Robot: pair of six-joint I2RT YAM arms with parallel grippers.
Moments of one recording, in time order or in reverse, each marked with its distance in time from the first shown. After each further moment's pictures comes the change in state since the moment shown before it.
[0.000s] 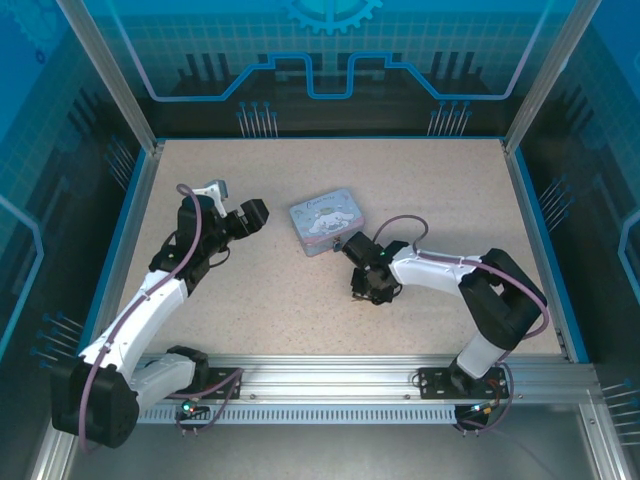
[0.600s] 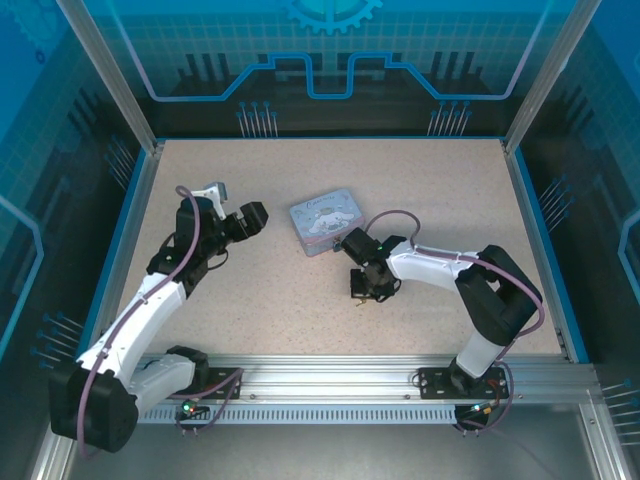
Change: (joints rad) left arm 0.000 -0.029 0.000 -0.044 0.008 0.023; right arm -0.013 0.028 0.052 -0.059 -0.002 -0.284
